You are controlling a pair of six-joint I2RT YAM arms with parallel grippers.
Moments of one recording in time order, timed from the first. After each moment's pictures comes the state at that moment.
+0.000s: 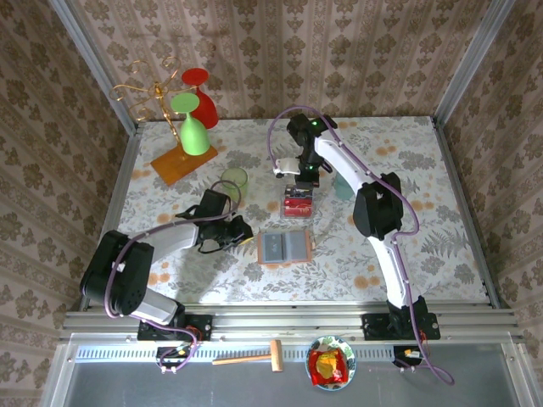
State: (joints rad) left arm -0.48 1.48 0.66 -0.21 0.51 -0.82; right arm 0.44 2.35 2.29 -1.43 -0.13 -1.05
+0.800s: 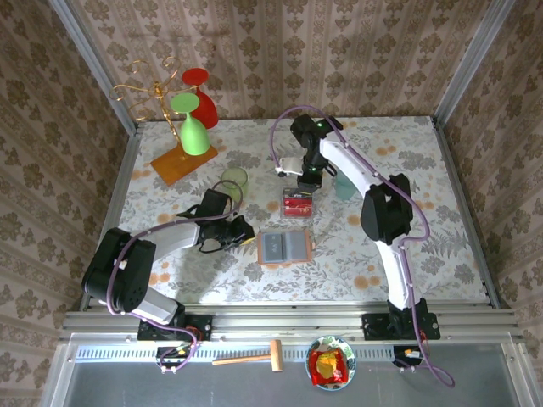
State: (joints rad) left arm -0.49 1.49 0.66 -0.20 0.53 -0.81; right arm 0.45 2.22 2.12 -1.35 -0.13 -0.91
